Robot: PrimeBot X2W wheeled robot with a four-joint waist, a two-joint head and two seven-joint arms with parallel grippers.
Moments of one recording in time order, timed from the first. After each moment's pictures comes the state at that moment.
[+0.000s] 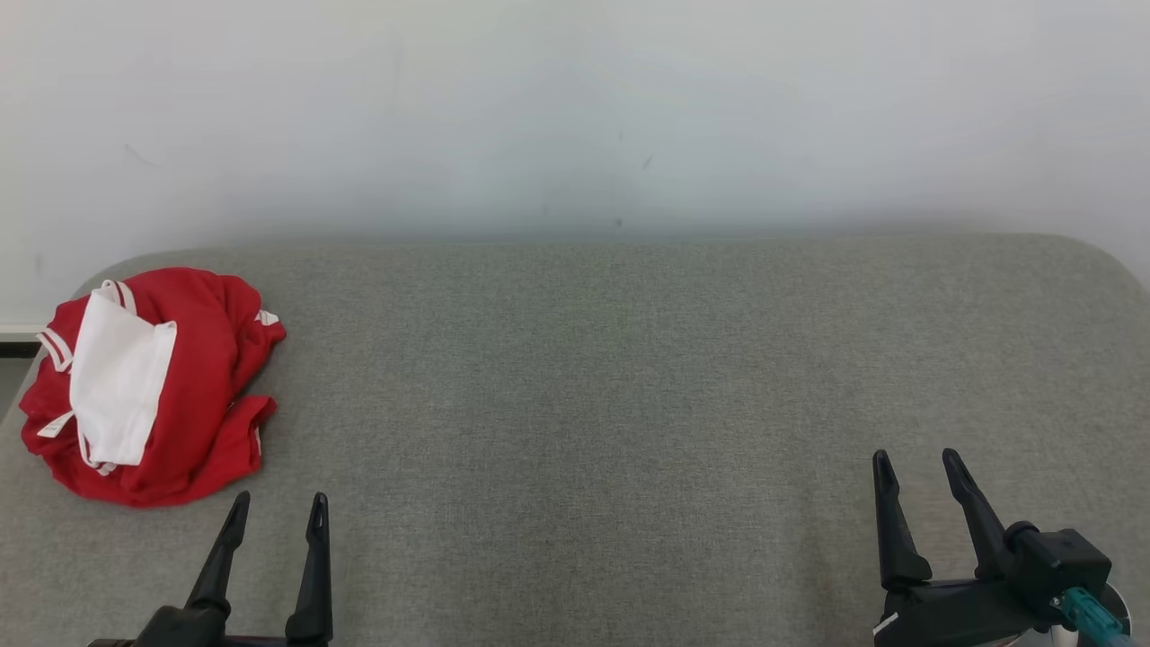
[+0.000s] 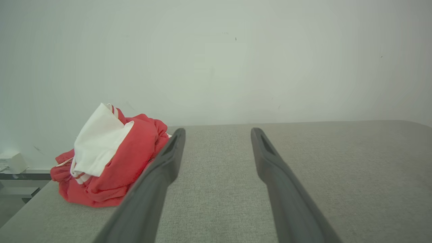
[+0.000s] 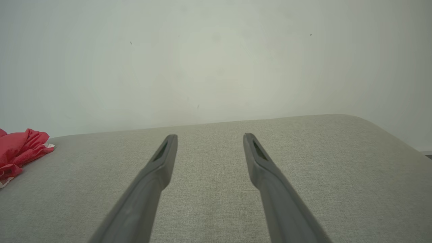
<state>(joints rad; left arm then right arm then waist) 0.00 0.13 -0.01 0.12 -0.15 -0.12 -0.26 -0.03 -0.05 -0.02 0.13 0.16 0.13 -0.15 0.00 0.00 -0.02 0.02</state>
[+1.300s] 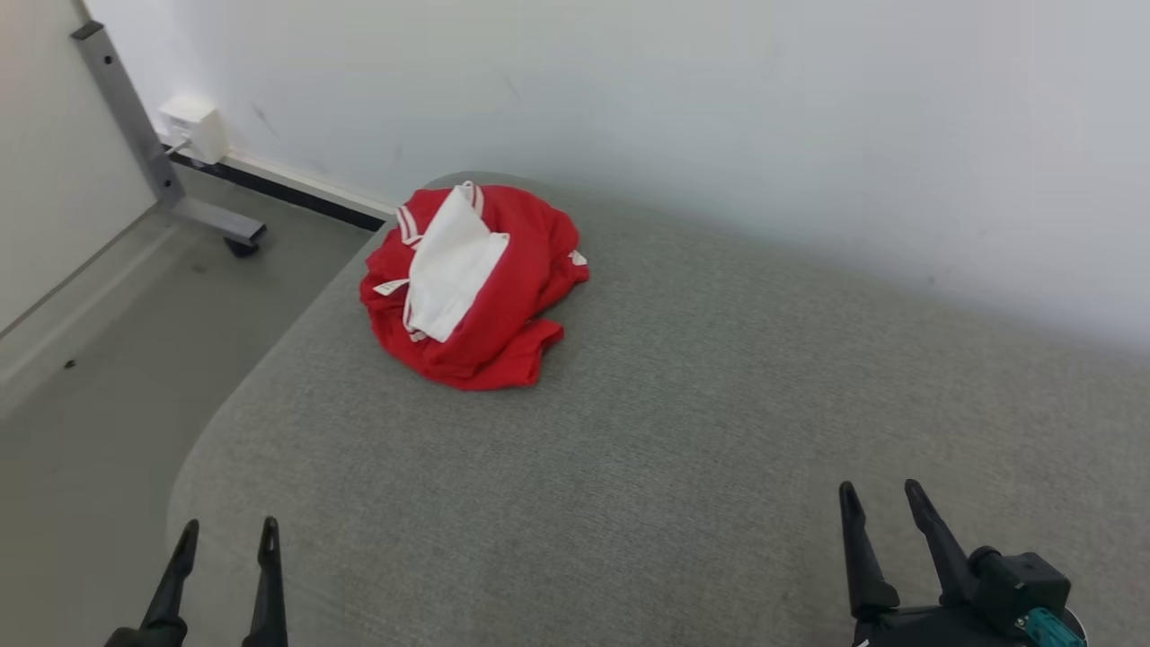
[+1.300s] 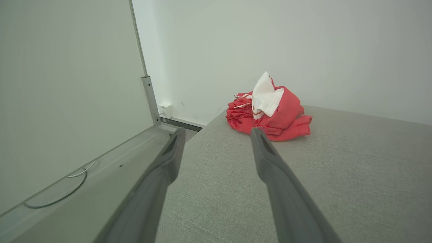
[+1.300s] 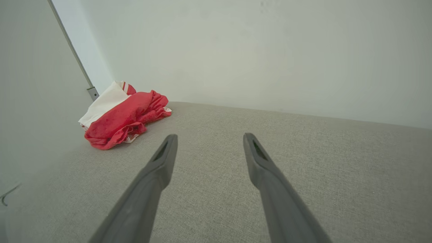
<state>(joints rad) 0.03 0.18 0.01 0.12 -0.17 -0.07 -0.24 -0.02 -0.05 0.03 0.22 0.21 0.13 -0.19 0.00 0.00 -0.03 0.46</state>
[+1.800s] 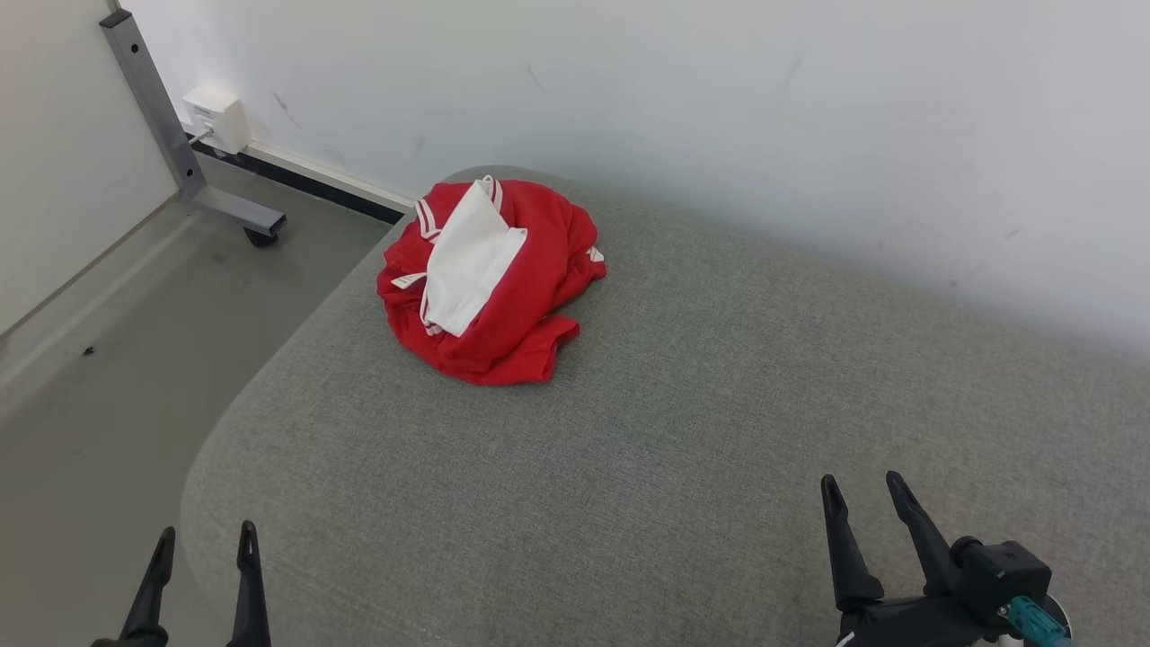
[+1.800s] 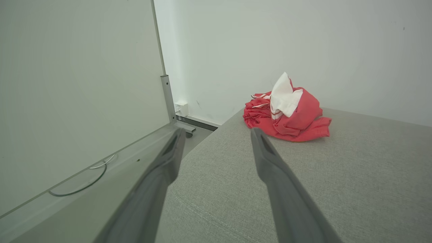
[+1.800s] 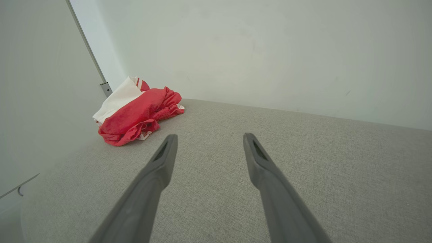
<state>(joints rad) 0.06 0.19 0.03 0.10 -0.19 -0.03 -0.25 -0.05 -0.05 0.07 0.24 0.21 0.13 -0.19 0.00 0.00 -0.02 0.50</state>
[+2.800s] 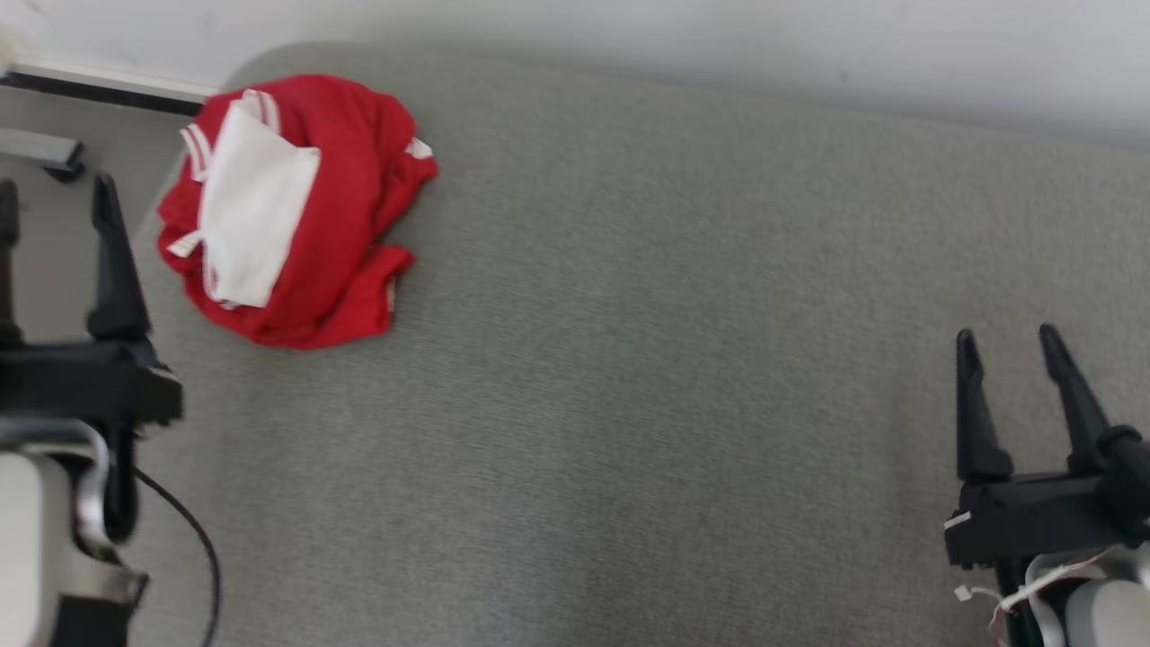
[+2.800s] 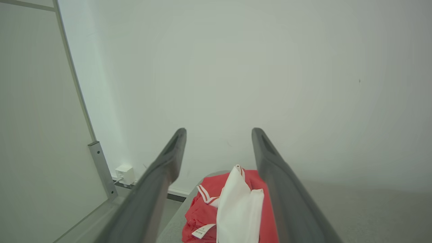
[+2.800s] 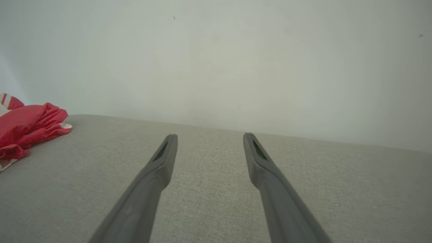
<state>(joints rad) -0.51 0.28 0.07 0.23 -0.30 -0.07 -0.20 -0.14 -0.12 -0.10 0.00 0.09 0.13 -0.11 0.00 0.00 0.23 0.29</state>
